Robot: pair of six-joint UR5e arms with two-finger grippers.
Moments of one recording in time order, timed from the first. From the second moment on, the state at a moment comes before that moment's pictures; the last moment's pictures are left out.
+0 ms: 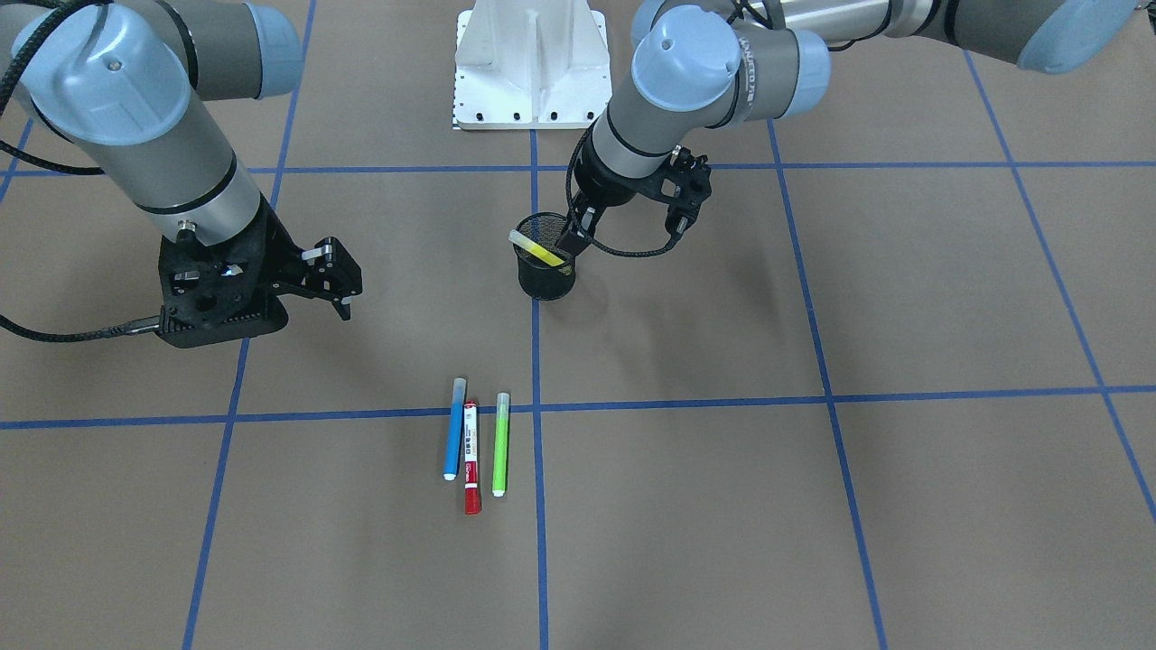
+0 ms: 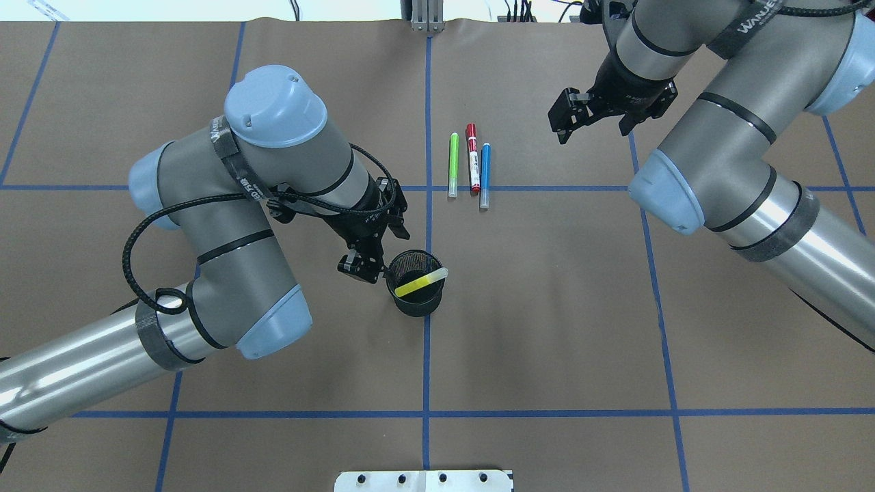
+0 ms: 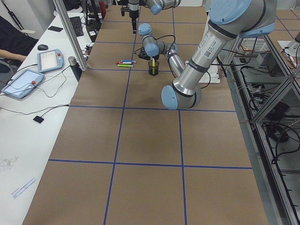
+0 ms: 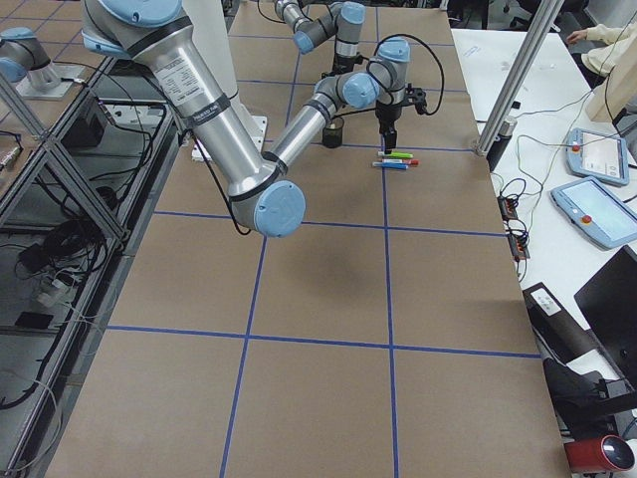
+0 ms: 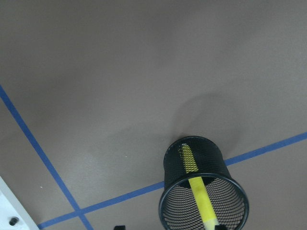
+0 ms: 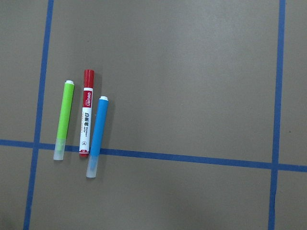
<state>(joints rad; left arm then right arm) -0.62 -2.30 -1.65 -1.74 -2.20 -2.48 0.91 -0.95 1.77 -1.76 2.12 0.70</state>
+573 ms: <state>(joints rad) -0.64 -2.41 -1.50 -1.80 -2.19 -2.57 0.91 -0.95 1.77 -1.76 2.12 0.67</state>
